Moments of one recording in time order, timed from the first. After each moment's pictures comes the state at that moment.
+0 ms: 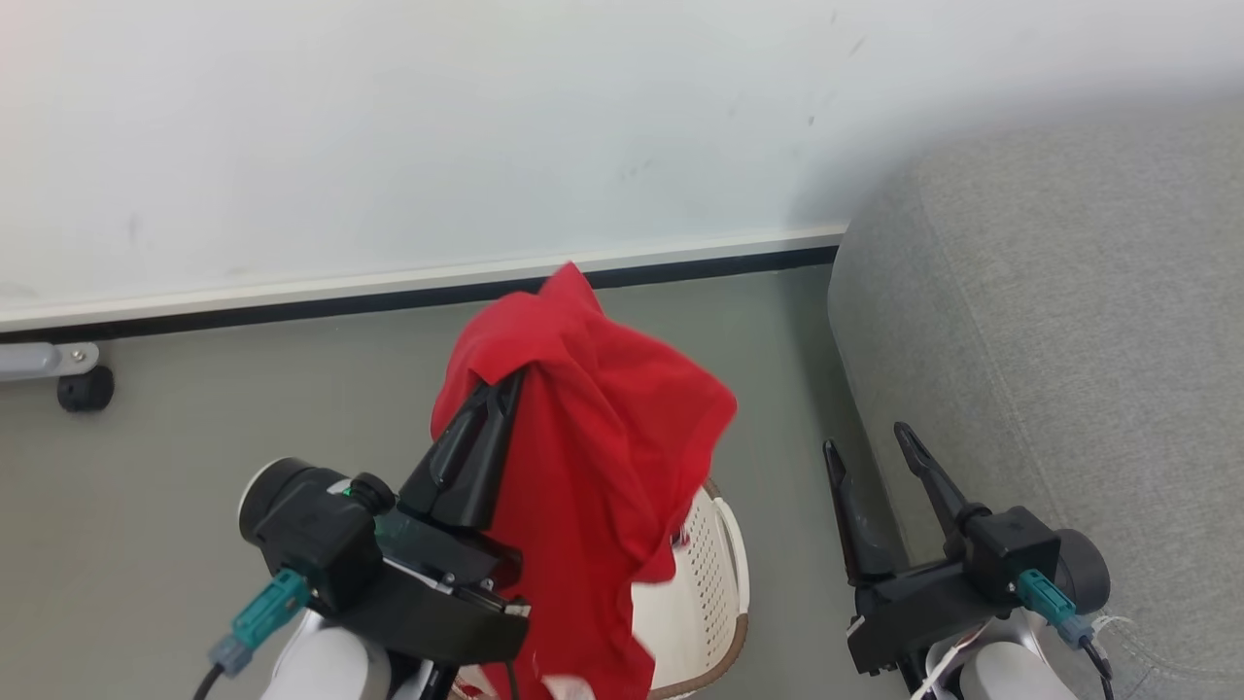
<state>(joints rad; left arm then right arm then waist) -0.26 0.18 -0.41 -0.03 -0.44 -0.07 -0.23 -0.25 -0.12 0.37 0.29 0.24 -0.05 -0.26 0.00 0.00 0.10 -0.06</state>
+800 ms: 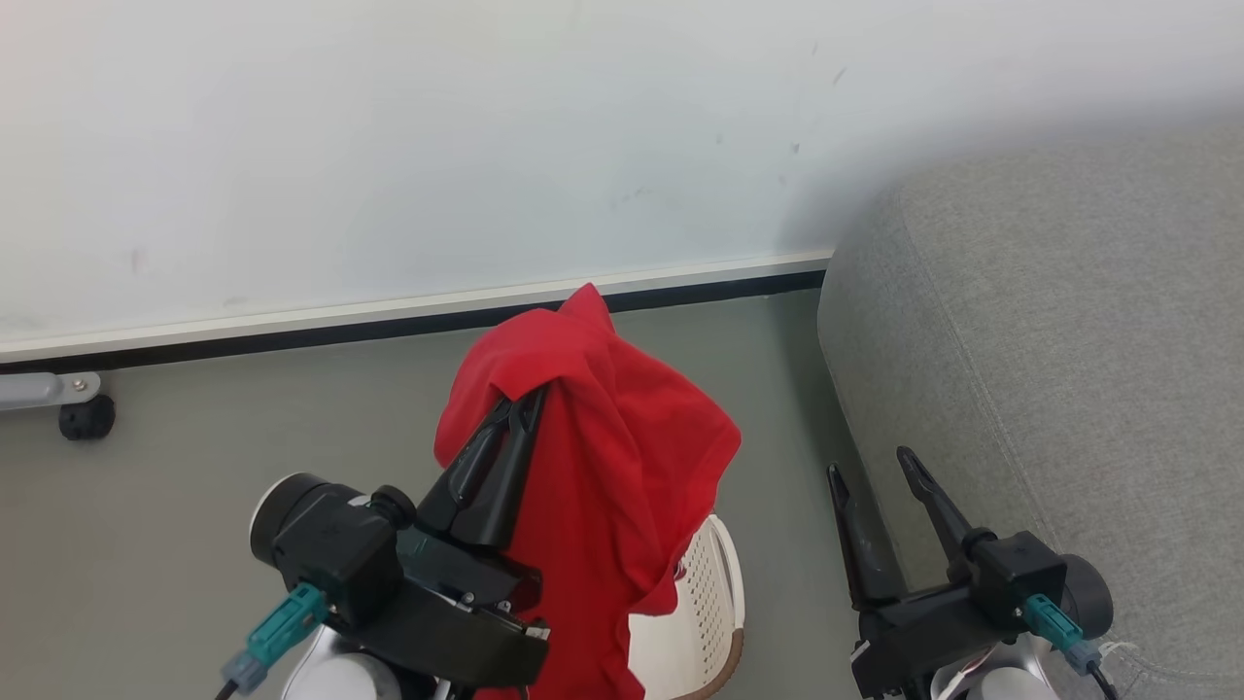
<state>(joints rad) -0.22 0.19 -0.43 -0.15 -0.43 -0.02 -0.12 -0.20 -0.12 0.37 0.26 0.25 -0.05 -0.26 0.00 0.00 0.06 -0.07</state>
